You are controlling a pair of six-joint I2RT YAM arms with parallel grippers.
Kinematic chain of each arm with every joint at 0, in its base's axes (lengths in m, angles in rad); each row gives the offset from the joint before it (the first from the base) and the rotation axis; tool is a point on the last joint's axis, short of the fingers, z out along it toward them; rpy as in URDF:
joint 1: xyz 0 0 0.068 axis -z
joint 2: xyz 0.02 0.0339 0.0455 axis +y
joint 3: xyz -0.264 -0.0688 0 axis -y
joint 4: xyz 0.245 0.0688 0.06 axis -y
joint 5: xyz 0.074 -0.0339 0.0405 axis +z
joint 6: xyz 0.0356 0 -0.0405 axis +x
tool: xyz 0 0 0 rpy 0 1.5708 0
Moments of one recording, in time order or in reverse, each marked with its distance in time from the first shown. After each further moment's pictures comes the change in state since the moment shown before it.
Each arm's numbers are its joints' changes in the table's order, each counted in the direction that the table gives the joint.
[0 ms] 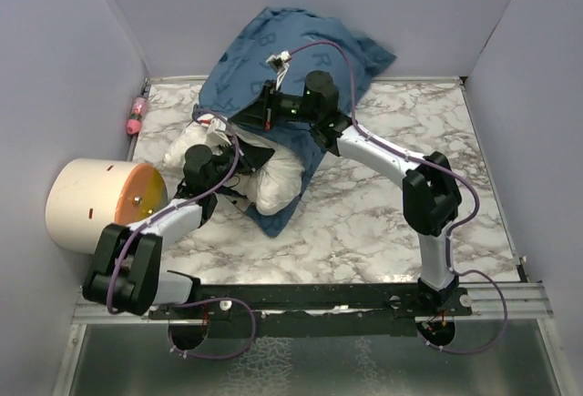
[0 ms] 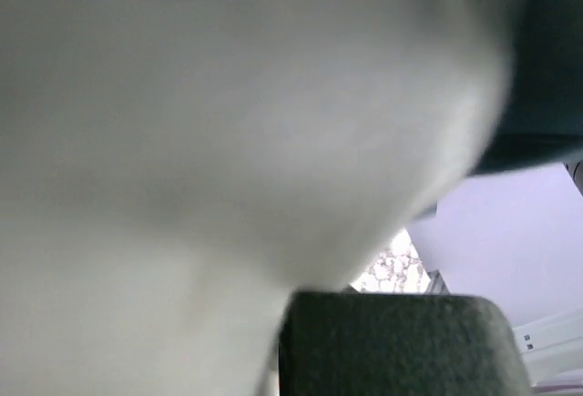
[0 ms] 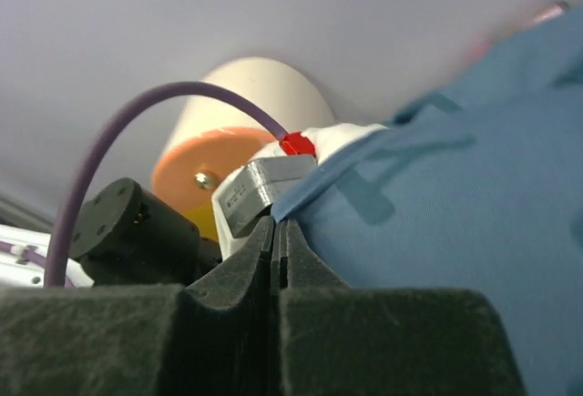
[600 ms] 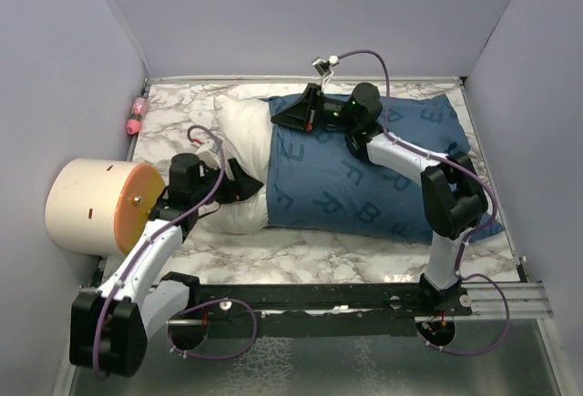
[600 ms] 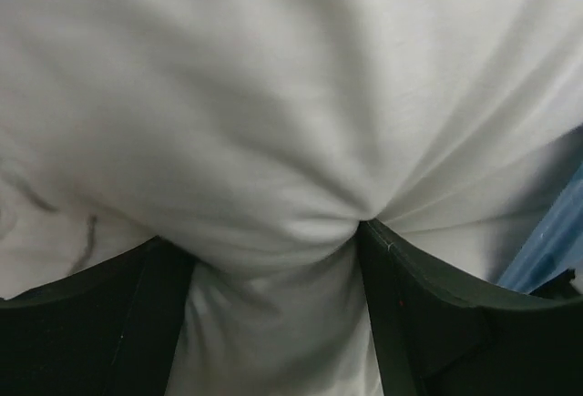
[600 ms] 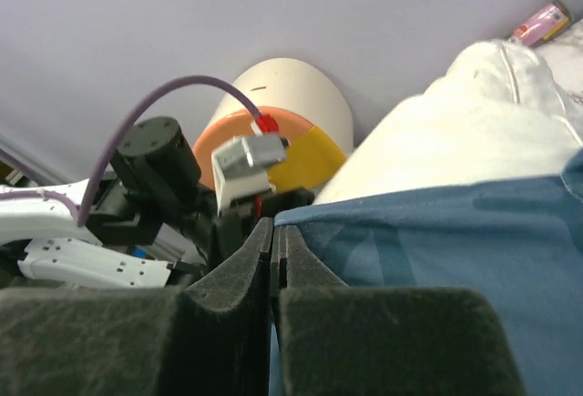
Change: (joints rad) left arm -0.139 -0.351 -0.009 -0.785 -0.071 0.286; right arm 0.200 -0.143 -0.390 0.398 0.142 0.195
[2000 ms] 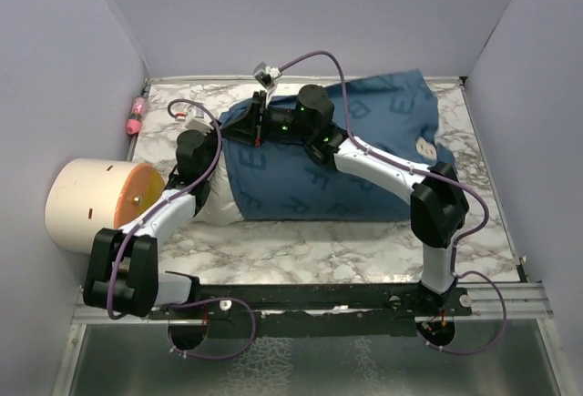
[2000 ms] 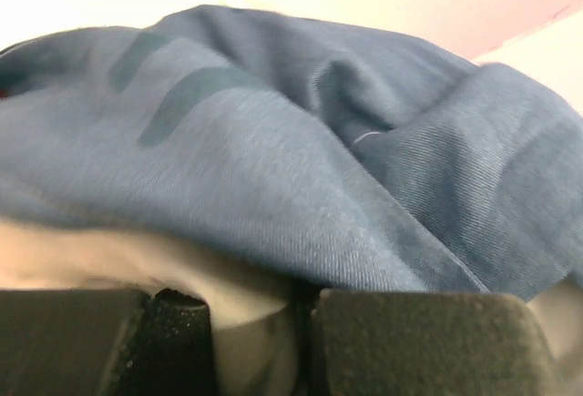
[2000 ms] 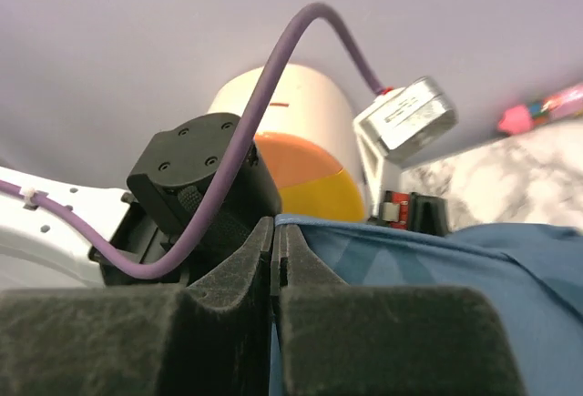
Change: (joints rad) left arm 0.057 0.360 0.116 0.653 0.319 -0.346; right arm -0.314 0.025 0.305 -0.361 -0.224 -0.403
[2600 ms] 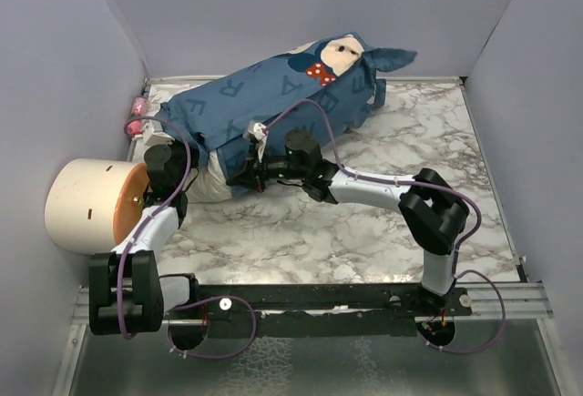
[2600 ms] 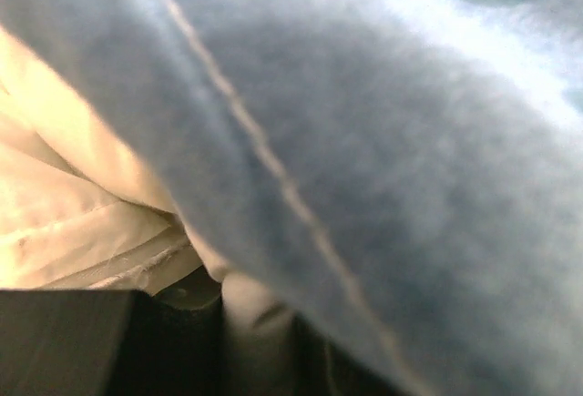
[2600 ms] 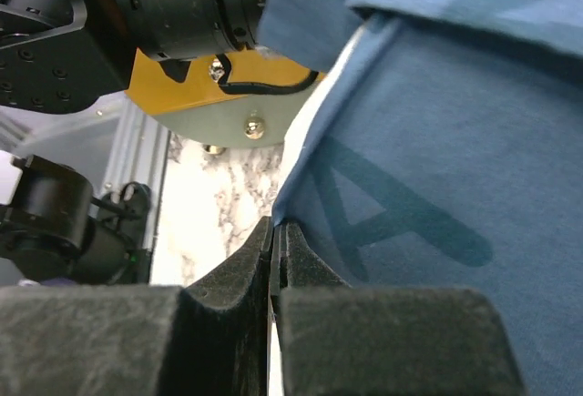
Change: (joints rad) left arm -0.248 -0.076 -0.142 0.057 0.062 0.006; right arm -0.103 0.012 -0.304 0.000 -0.072 -0.318
